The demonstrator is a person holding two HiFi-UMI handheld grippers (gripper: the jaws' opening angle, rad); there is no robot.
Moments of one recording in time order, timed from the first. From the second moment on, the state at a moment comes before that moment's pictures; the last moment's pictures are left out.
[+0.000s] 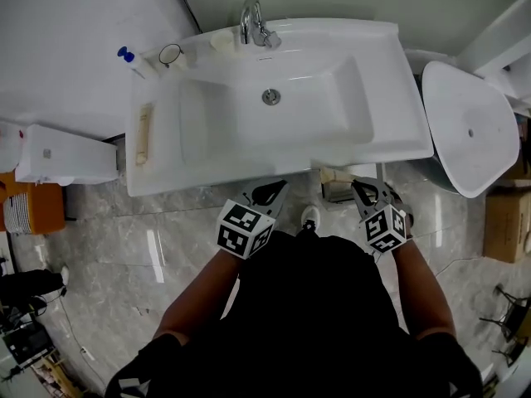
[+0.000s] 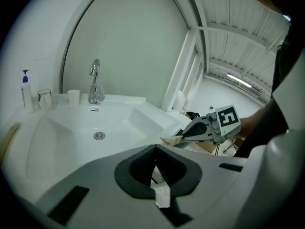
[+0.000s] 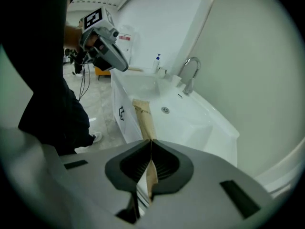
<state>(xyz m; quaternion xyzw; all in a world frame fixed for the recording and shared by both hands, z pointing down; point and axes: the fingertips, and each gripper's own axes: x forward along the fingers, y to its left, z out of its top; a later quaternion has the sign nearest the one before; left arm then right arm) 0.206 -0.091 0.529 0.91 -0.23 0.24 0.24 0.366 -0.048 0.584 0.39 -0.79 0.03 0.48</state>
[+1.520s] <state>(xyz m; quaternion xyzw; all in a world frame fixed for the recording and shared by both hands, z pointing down) 0.234 -0.060 0.581 0.86 -0.27 0.30 0.30 0.446 -0.020 0.872 0.19 -0.74 0.02 0.65</state>
